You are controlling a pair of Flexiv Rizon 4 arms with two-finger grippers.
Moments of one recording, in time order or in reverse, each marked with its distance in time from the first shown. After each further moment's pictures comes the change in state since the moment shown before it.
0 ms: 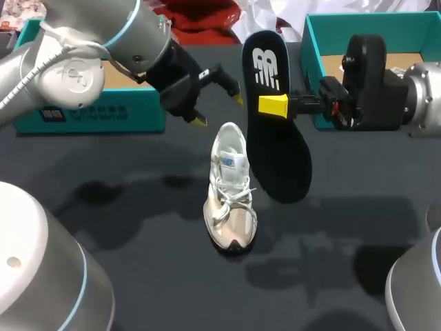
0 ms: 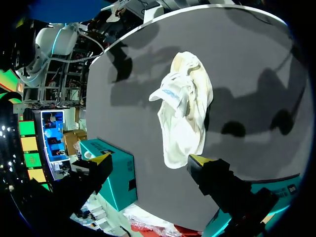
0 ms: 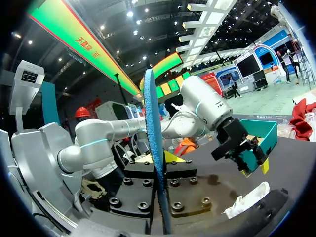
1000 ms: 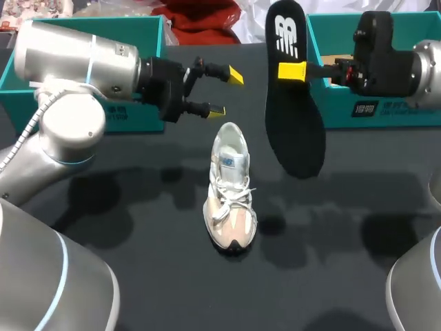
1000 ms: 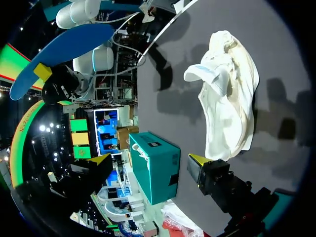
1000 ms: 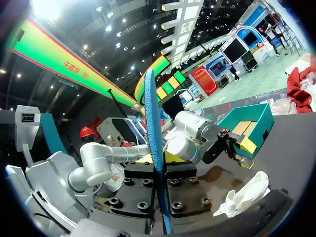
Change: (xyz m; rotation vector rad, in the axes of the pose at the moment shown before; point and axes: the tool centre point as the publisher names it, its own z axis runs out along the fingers) left arm -0.023 0.023 0.004 -0.014 -0.518 0.004; right arm -0.076 0.022 -0.033 -0.037 0.009 0.236
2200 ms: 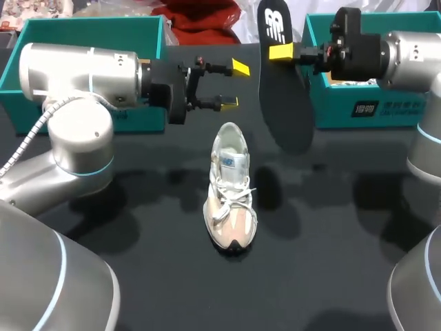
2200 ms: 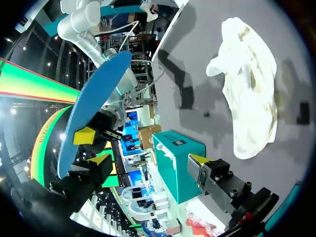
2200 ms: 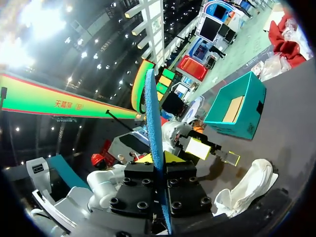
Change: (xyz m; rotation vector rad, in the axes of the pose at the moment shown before) left arm -0.040 -0.008 0.007 -0.026 -0.179 0.113; right arm -0.109 0.022 -0.002 -0.026 0.003 0.397
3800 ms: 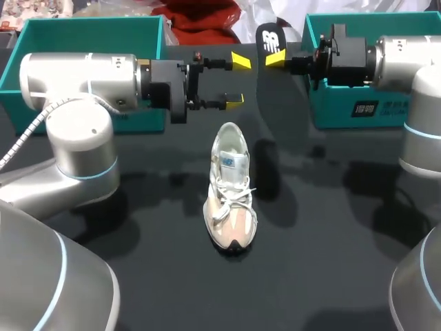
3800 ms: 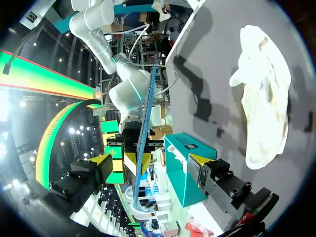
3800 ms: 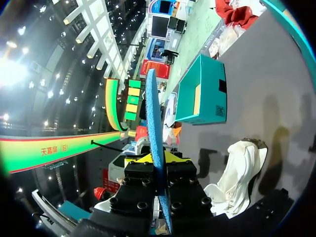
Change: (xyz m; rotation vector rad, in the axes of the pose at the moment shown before) left arm -0.021 -0.008 -0.001 0.014 -0.115 -0.092; right arm -0.082 0.020 -0.007 -0.076 -0.187 0.366
